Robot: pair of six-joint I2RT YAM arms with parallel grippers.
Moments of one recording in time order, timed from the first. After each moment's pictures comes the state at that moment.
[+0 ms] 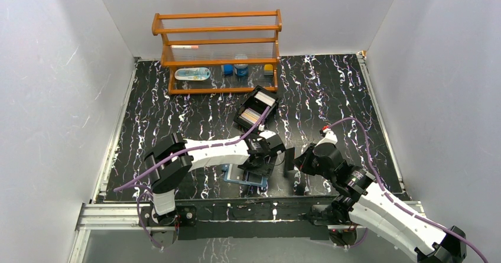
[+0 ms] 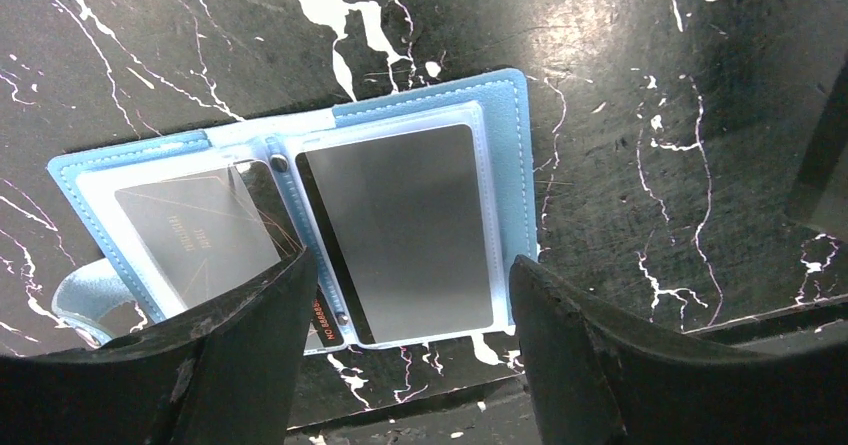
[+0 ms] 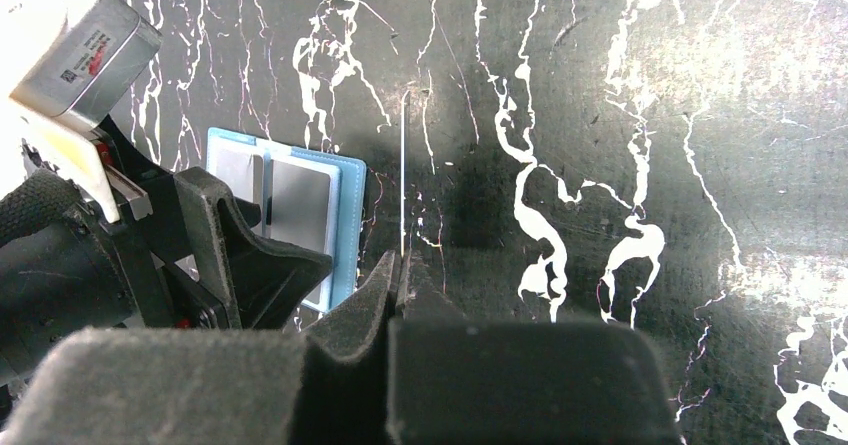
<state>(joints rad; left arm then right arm) -1.16 1.82 1.23 -0.75 -0.25 -0.75 0.78 0.56 0.38 -0.48 0.17 0.91</state>
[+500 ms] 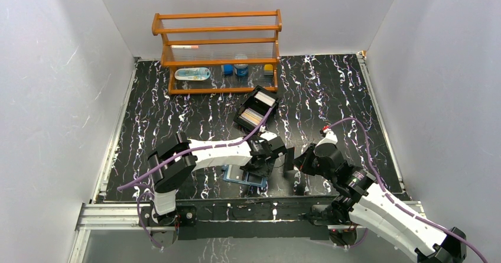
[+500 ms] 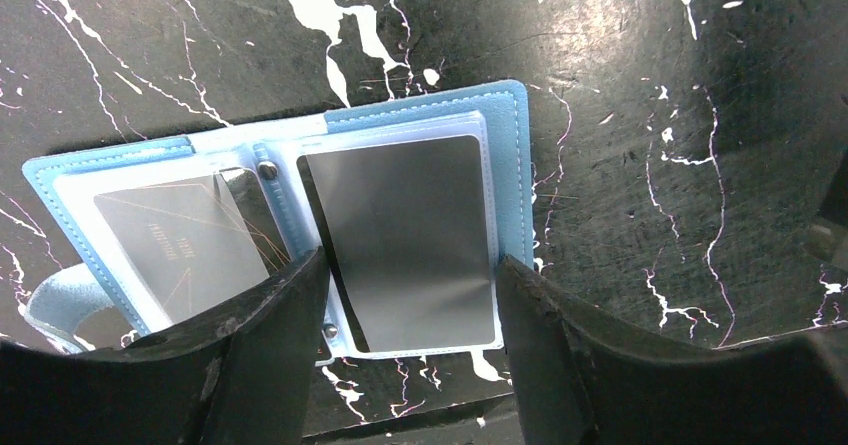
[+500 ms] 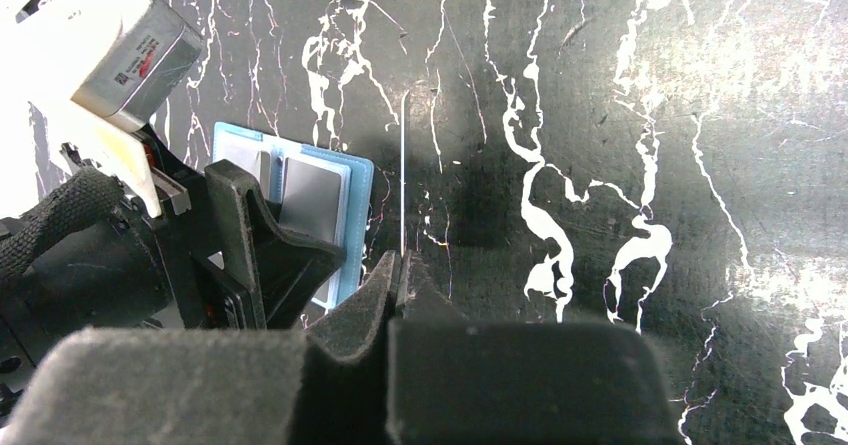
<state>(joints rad) -1.17 1.85 1.24 -0.75 -0.28 -0.76 0.78 0.54 0.38 -0.48 0.16 0.91</state>
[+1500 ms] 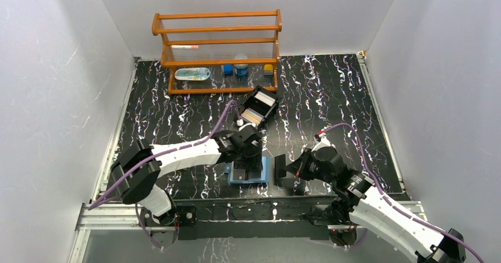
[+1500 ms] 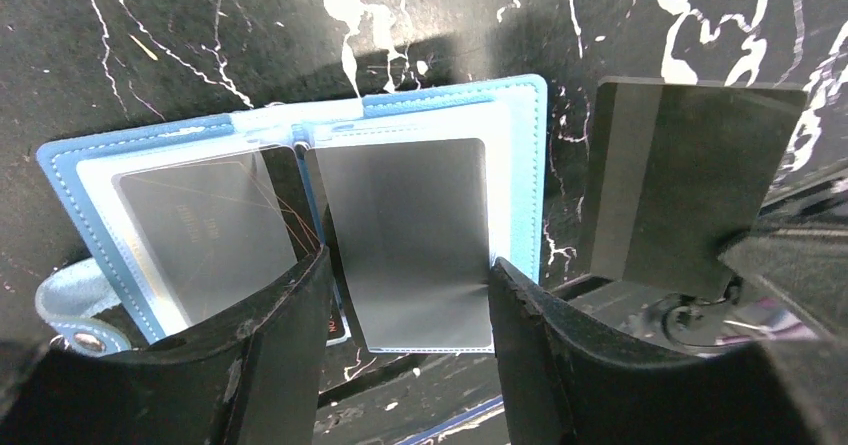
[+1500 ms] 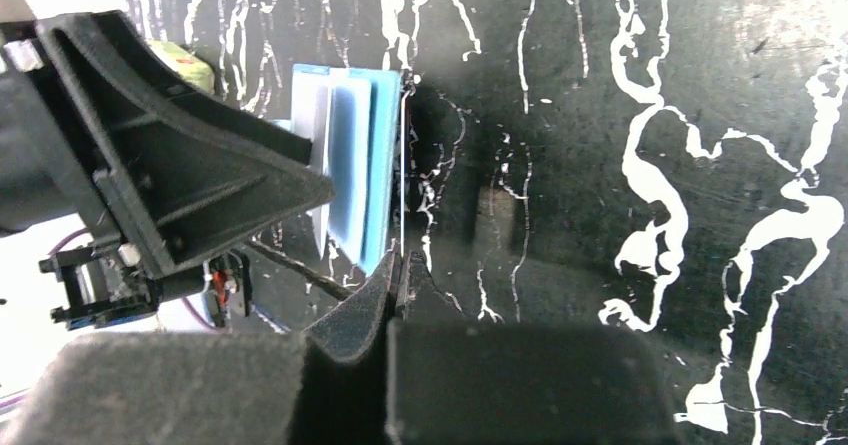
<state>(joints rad) -1.04 1.57 0.99 -0.51 -0.05 -0.87 0.78 0.51 0.28 -0.37 -0.03 0.99</state>
